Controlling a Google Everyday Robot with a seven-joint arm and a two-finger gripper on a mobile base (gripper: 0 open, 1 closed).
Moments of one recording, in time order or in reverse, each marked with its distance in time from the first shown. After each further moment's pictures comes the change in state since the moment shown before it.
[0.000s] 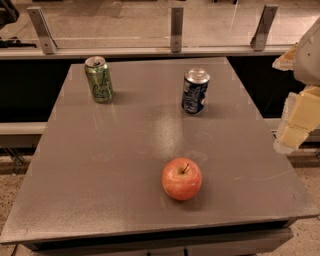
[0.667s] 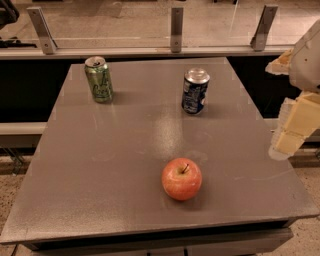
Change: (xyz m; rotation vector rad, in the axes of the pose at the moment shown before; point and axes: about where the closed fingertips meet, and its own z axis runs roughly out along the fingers) arm -0.011 0.012 0.002 -0.017 -0.041 -0.029
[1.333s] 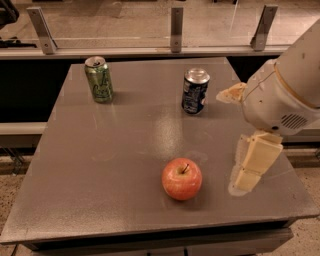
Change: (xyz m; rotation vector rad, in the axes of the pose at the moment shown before) arm -0.061 0.062 0.040 -0.104 -0.176 -0.151
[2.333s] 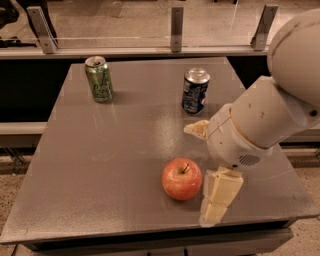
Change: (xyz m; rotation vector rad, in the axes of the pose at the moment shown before) arm -0.024 0.038 0.073 -0.110 -0.078 -0.083
